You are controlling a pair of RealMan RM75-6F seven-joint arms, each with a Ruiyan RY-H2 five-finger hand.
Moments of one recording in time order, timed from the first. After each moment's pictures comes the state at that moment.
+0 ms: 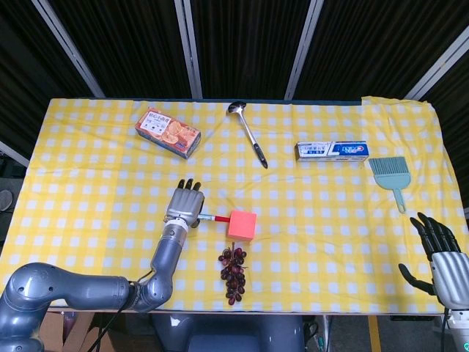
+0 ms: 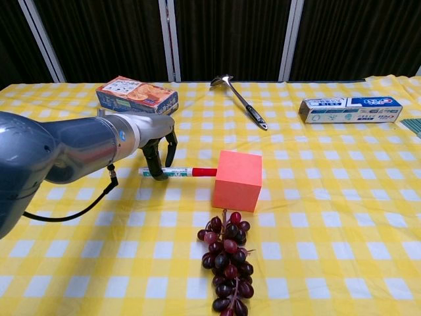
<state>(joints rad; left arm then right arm) -1.10 -1.79 -0.29 -1.48 0.26 1.14 1.01 0.04 -1.07 0.02 -1.55 -1.60 1.54 0.21</state>
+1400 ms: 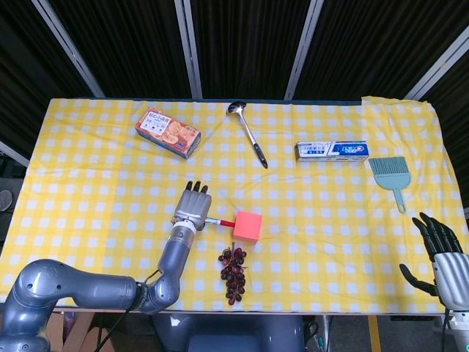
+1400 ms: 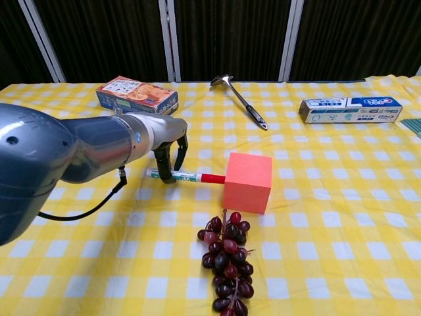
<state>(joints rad) -1.16 -1.81 -0.29 -1.48 0.20 1.15 1.09 0.03 -1.07 0.02 -1.56 -1.61 1.56 0.24</state>
